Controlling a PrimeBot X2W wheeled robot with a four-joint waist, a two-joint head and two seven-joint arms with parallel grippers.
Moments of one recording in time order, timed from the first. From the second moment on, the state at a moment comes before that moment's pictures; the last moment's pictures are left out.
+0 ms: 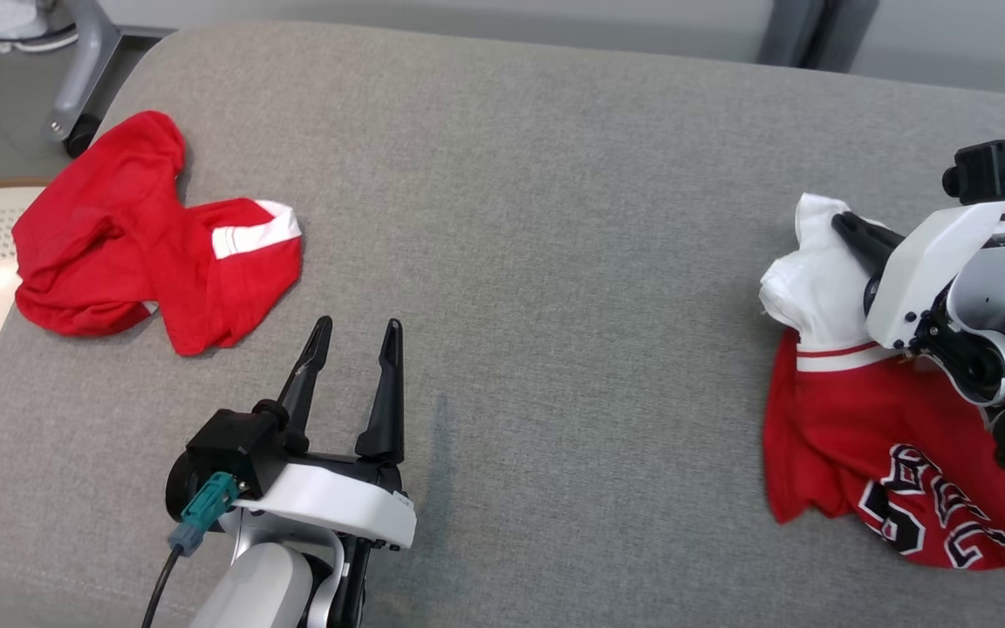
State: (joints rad) left arm -0.23 0.12 -0.41 0.14 -0.49 0.18 -0.25; right arm -0.83 -0.42 0.61 0.72 0.88 0.13 0.26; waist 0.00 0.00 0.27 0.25
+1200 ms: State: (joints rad) left arm -0.11 0.19 -0.43 0.09 -0.51 0.21 -0.19; right arm 0.00 -0.43 0.29 0.12 0.78 0.13 0.15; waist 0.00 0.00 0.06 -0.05
